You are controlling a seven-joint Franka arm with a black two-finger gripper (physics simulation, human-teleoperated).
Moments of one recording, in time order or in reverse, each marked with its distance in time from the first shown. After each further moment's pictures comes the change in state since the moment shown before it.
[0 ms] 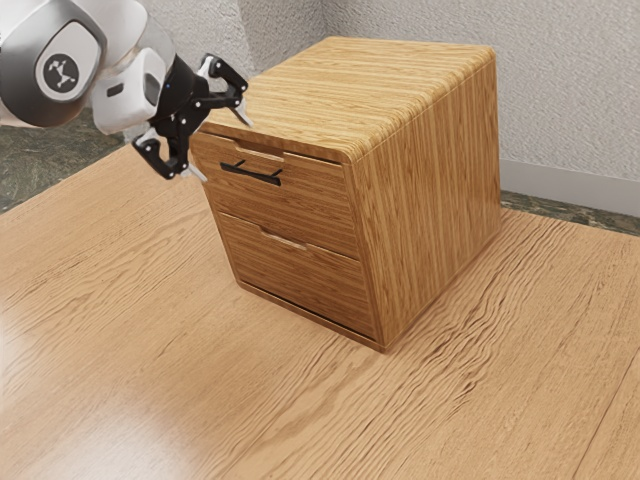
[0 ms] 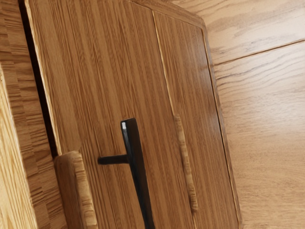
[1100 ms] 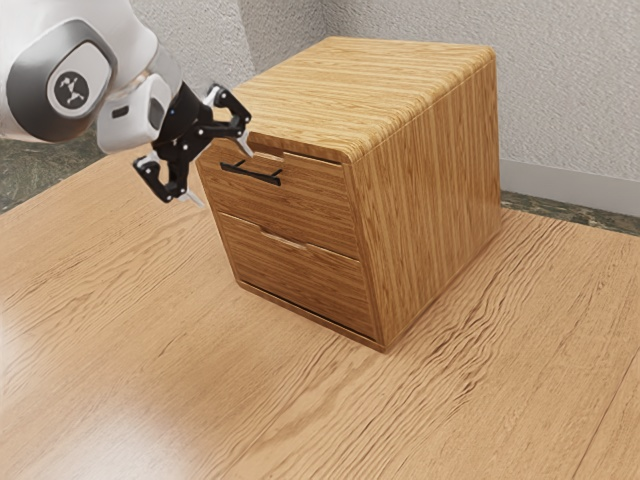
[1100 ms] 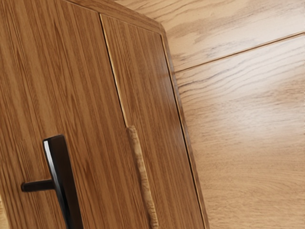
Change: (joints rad) arm -0.022 -0.007 0.027 -0.050 0.003 -0.042 0.044
